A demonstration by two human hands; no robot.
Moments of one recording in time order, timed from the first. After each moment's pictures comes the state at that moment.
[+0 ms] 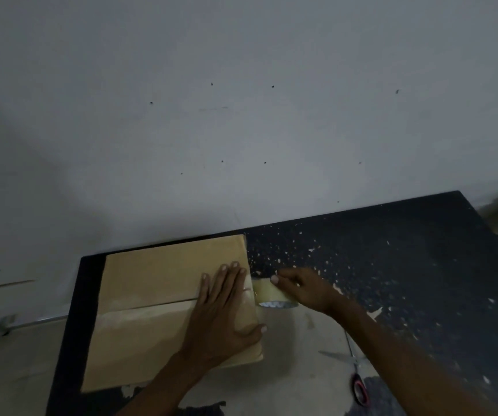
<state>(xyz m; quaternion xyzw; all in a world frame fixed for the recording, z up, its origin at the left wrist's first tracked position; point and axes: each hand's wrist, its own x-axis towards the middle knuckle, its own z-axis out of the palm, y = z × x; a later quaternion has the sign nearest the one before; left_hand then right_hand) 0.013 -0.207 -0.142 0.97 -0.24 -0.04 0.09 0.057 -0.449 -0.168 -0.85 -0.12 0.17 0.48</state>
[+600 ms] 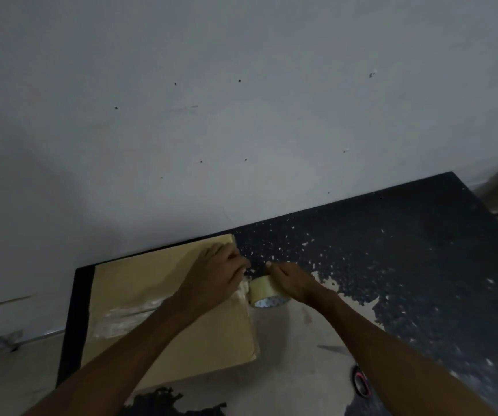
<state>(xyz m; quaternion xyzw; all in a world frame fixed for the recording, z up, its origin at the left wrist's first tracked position) 0.093 -0.224 -0.108 0.93 -0.36 0.02 0.07 0.063 -0.439 -0.174 -0.83 0.01 0.22 0.51</state>
